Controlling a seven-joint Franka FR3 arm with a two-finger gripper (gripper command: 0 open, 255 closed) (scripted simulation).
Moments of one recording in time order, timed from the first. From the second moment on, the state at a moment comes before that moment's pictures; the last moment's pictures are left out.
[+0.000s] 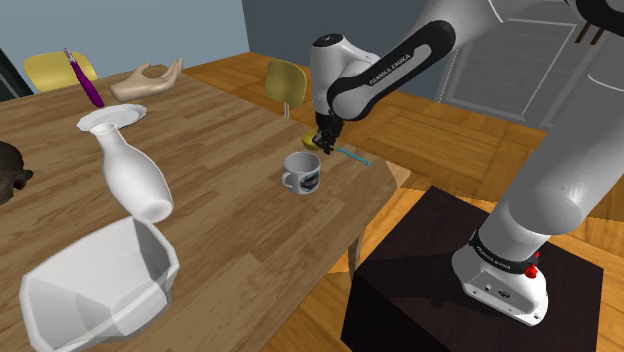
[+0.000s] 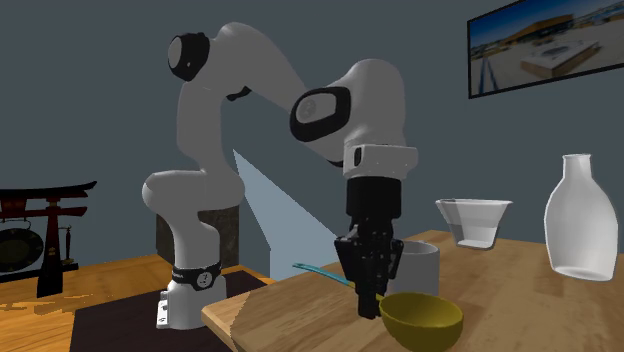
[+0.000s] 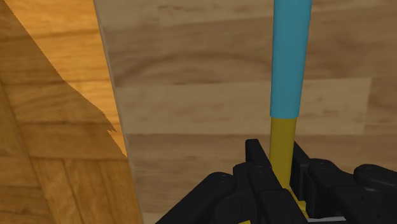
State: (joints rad) arm -0.01 0.00 0.19 -2.30 -0.26 2.34 0.29
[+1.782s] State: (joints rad) arm 0.00 -0.15 0.19 -2.09 -0.17 1.99 0.19
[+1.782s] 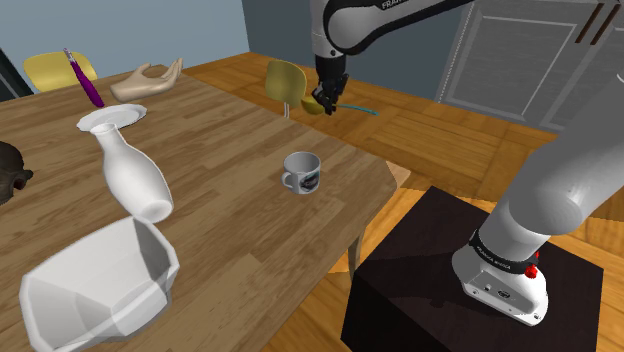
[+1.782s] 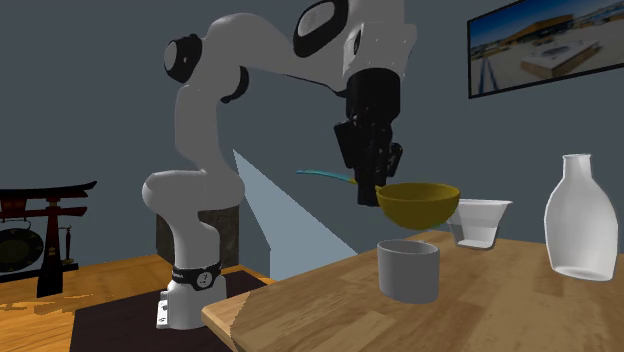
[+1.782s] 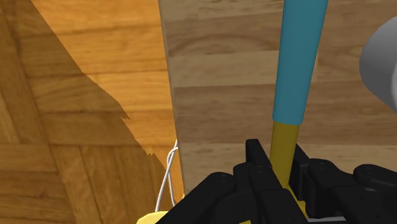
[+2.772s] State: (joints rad) arm 0.06 -0.16 0.27 -1.97 -0.15 1.84 0.30
